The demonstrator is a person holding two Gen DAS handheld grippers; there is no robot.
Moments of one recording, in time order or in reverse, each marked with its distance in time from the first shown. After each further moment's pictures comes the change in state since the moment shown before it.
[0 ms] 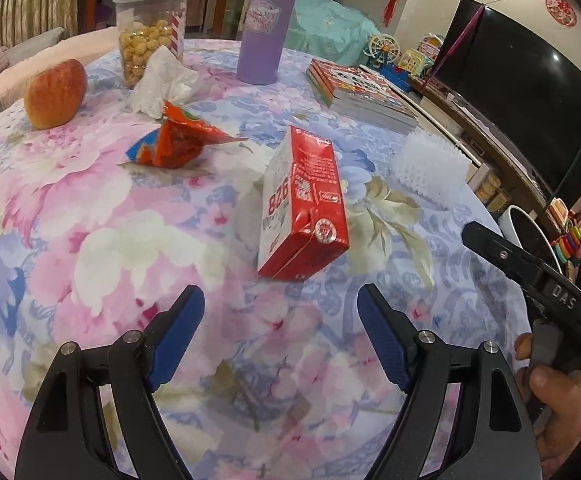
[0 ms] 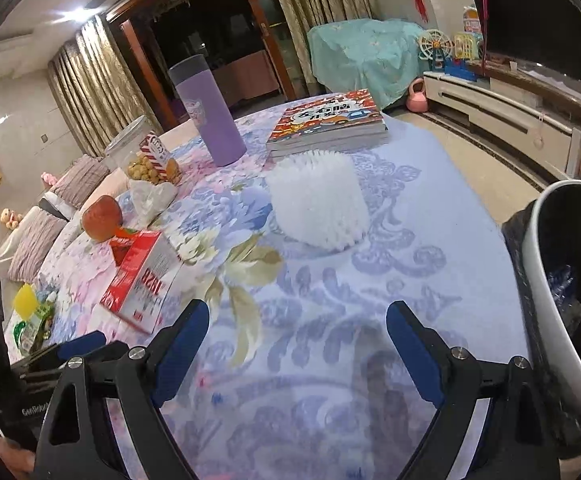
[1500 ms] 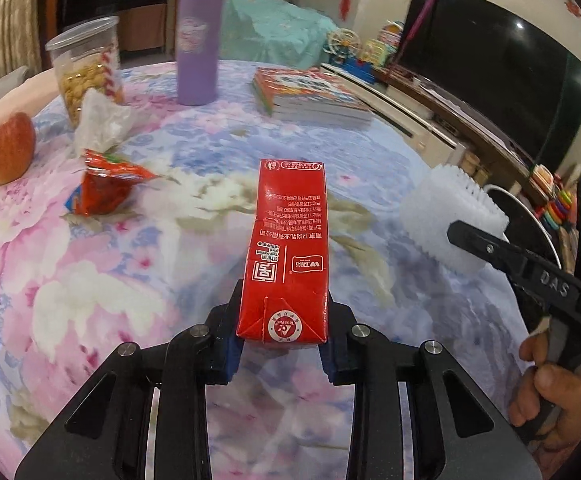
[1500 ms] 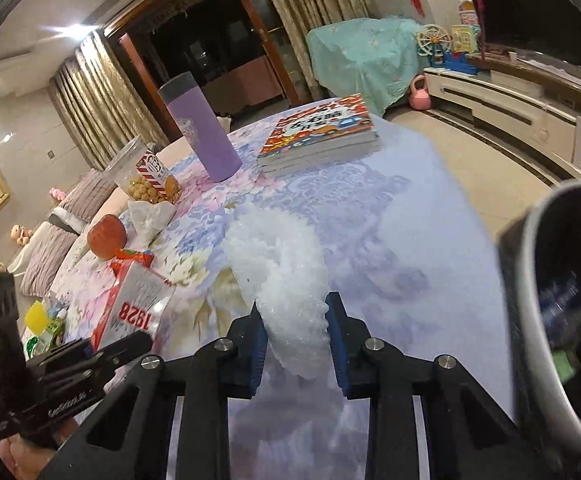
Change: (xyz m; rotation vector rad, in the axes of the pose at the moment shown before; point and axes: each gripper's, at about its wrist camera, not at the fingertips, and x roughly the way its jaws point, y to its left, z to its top) left arm 0.008 -0.049 0.007 0.154 -0.028 -0.053; right arm -0.014 -0.027 0.004 0.050 -0.021 0.047
